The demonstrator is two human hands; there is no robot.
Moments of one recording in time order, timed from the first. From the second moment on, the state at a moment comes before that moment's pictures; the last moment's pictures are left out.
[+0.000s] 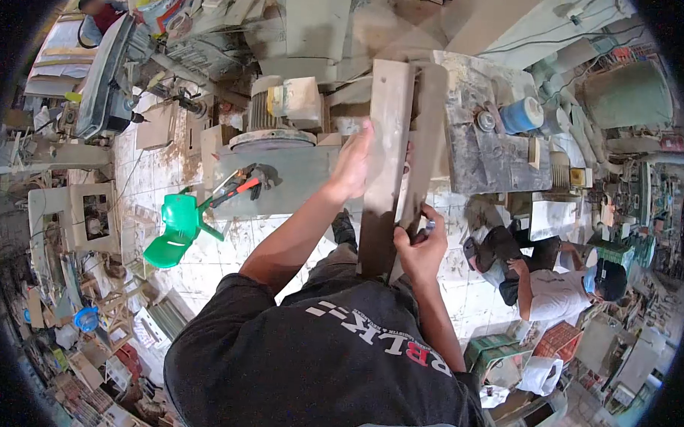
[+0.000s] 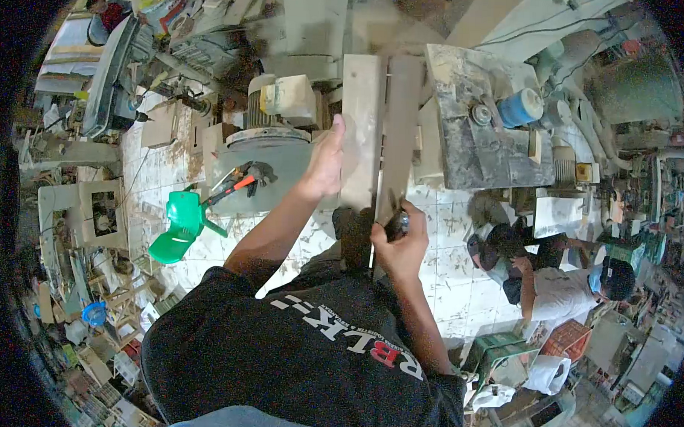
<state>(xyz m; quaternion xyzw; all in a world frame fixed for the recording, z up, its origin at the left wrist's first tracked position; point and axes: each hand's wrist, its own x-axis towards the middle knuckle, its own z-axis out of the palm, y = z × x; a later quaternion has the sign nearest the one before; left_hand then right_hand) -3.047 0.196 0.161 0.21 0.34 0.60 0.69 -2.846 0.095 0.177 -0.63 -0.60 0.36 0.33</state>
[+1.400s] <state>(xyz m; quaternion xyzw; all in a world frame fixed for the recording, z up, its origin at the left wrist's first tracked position) -3.075 0.240 0.193 0.24 0.28 0.51 0.77 -2.818 0.125 0.185 -0.61 -0.55 0.39 0.41</state>
